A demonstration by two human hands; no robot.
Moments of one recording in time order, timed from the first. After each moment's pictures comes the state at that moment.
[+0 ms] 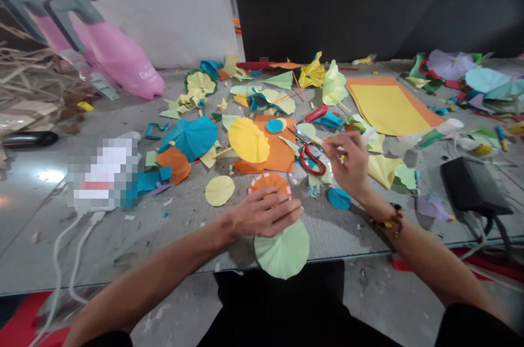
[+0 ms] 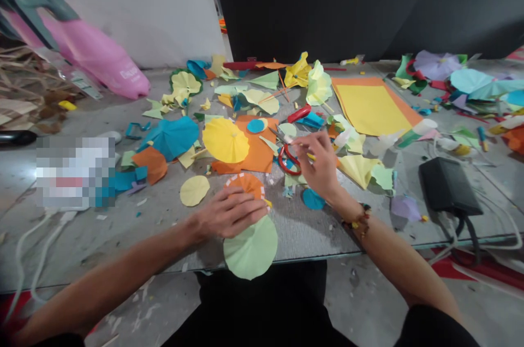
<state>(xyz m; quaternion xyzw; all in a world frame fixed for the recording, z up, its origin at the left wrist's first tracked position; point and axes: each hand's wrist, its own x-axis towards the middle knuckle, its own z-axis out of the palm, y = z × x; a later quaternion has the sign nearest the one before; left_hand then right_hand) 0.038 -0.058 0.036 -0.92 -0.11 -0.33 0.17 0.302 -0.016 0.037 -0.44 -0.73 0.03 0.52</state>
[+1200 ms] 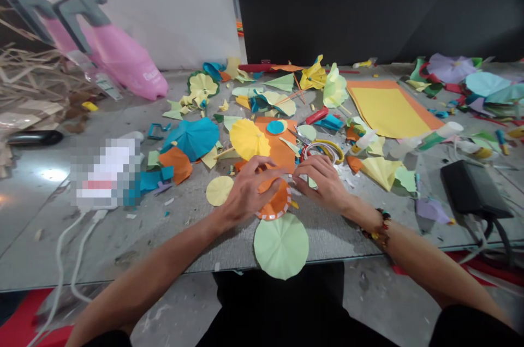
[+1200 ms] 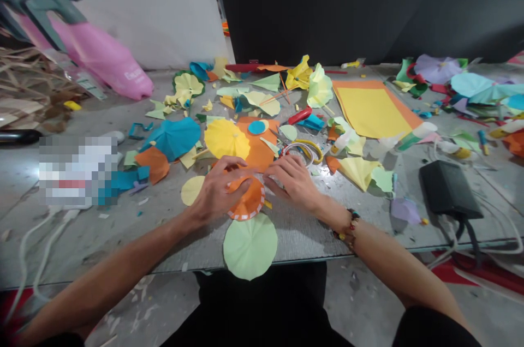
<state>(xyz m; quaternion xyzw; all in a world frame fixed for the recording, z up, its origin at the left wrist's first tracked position) 0.034 -0.031 0.019 -0.83 -0.36 -0.41 -0.12 0.278 -0.027 0.024 -0.31 -0.87 0.01 0.39</state>
